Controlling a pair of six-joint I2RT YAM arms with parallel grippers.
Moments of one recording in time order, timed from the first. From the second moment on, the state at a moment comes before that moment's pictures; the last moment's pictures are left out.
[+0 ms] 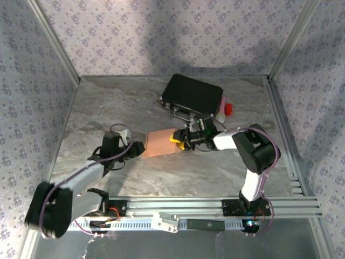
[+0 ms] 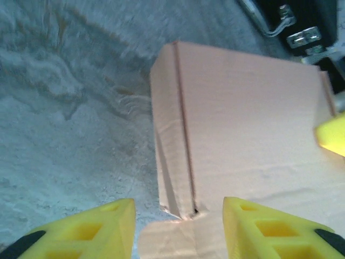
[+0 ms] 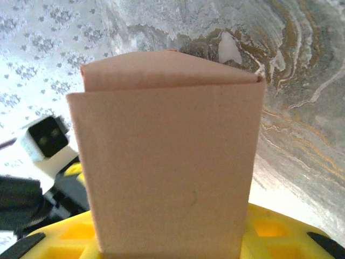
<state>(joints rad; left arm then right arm) -0.34 1.03 0.37 -0.03 0.39 -0.63 0.50 1.82 0.78 0.39 -0.90 1.18</state>
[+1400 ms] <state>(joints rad) -1.01 1.40 0.63 0.03 -0.35 0.49 0.34 1.70 0.93 -0.34 -1.04 1.16</state>
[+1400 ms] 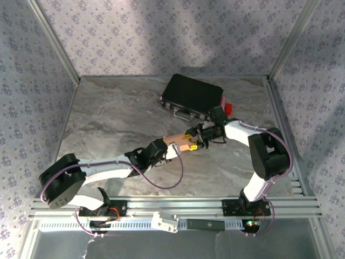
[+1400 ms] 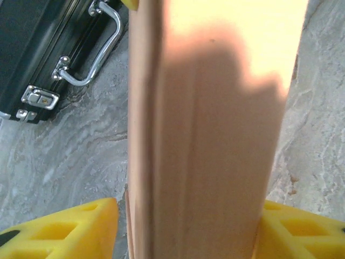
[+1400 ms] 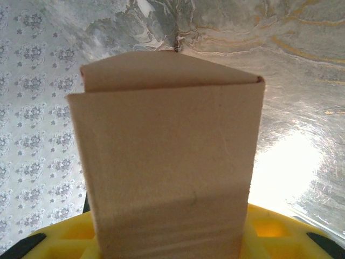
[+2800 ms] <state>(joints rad) -0.93 1.49 1.15 -1.01 0.08 0.37 0.45 0.96 0.77 -0.42 -0.24 0.53</state>
